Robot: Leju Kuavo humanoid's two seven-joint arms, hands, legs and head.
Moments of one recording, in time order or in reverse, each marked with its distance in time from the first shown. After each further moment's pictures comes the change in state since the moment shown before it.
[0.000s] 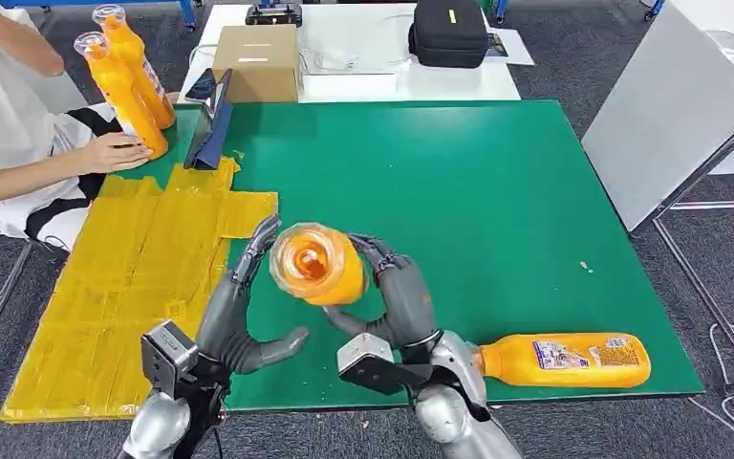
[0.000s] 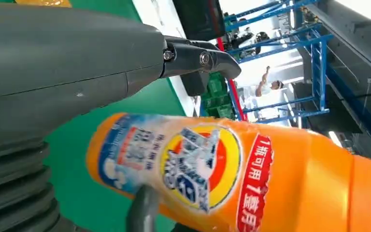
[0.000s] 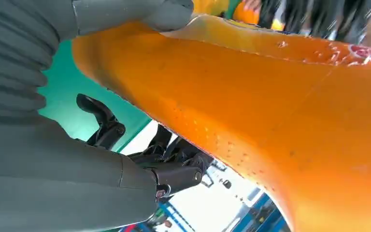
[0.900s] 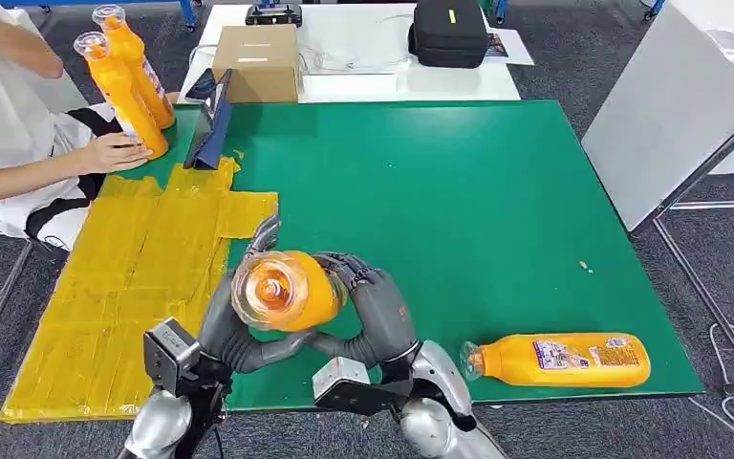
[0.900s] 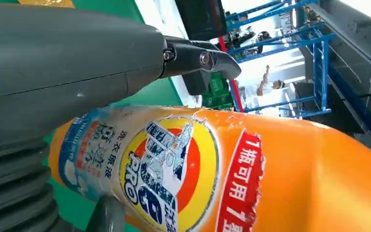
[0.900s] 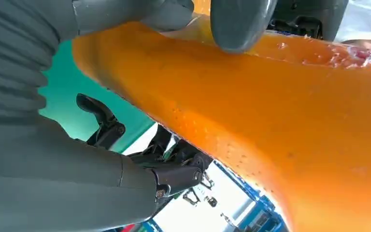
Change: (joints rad) left arm -0.008 0.000 0.000 0.014 0.012 0.001 -0.001; right arm -0.002 0.000 0.082 0.014 0.023 0.005 0.006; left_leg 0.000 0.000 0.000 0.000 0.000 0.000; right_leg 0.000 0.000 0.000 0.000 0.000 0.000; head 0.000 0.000
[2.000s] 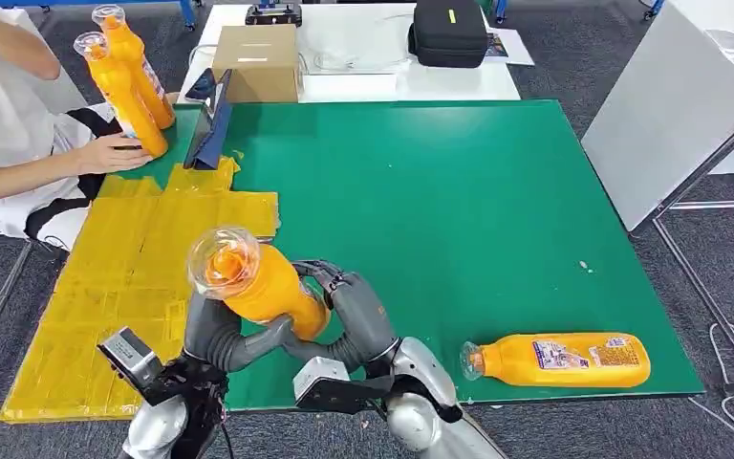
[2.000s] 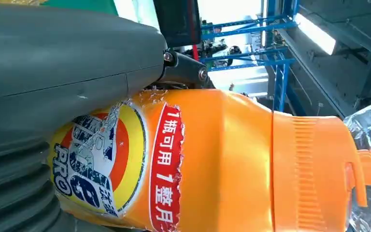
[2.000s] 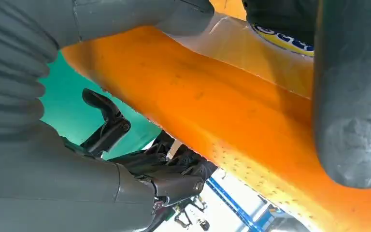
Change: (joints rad) left arm 0.010 -0.018 -0.004 -0.033 0.121 -0.009 -0.105; right arm -0.061 0.006 0.059 0.088 -0.017 0.031 0.015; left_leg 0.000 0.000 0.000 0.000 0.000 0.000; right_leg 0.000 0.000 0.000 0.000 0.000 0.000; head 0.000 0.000
